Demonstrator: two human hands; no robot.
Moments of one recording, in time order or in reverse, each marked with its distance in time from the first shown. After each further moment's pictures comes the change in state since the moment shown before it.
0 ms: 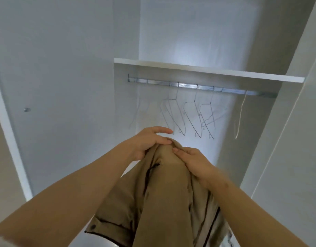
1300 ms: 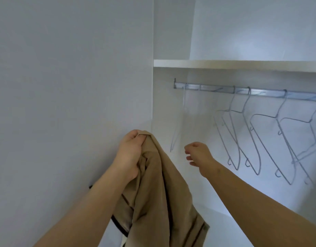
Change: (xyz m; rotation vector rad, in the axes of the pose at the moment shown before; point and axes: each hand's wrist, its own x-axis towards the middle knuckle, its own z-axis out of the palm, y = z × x) left_hand 0.089 -0.016 -0.143 -0.372 0.897 0.168; right_hand 0.290 -0.002 0.076 0.004 0.022 0.116
